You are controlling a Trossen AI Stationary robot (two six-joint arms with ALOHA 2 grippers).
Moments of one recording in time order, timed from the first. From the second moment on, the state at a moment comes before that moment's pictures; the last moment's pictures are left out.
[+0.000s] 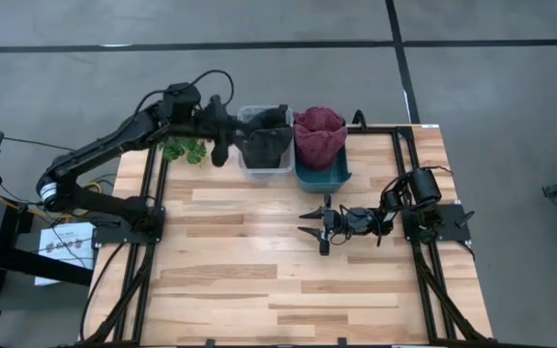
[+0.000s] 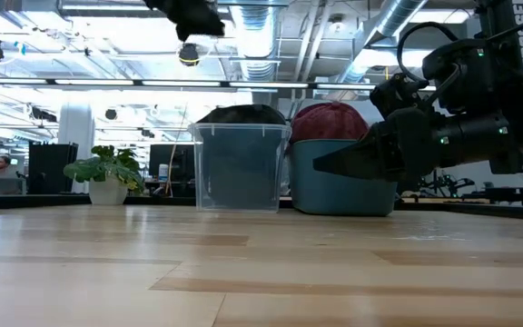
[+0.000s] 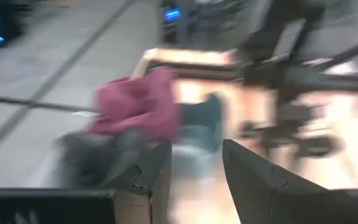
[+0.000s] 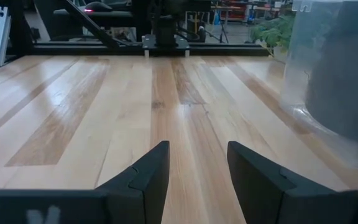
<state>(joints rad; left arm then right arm) 0.50 1.23 1.28 -0.48 0.29 0.24 0.16 2.02 0.34 1.52 0.24 -0.03</state>
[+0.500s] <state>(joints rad) -0.05 0.90 0.80 -0.06 0.01 -0.08 0.14 2.02 0.34 1.55 0.23 0.15</state>
